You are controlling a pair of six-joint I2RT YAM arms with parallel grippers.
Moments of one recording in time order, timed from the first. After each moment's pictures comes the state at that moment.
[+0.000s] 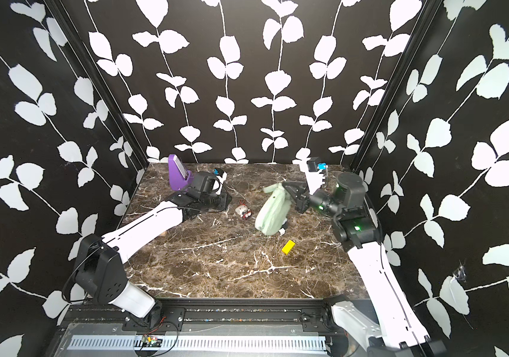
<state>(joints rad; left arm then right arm) -0.58 1.56 1.27 -0.41 0.04 -0.24 0.21 0.97 1.16 -0.36 -0.68 0.05</state>
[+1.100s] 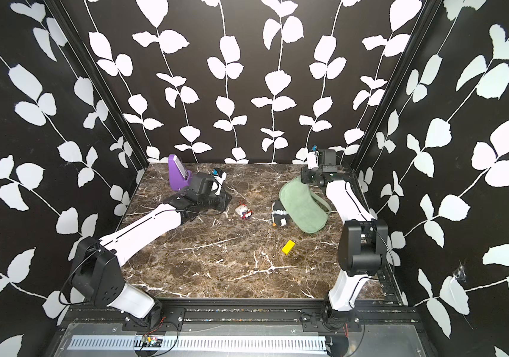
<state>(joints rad) -0.58 1.54 1.22 -0.36 0.04 -0.22 0.05 1.80 1.51 -0.32 -0.24 -0.09</state>
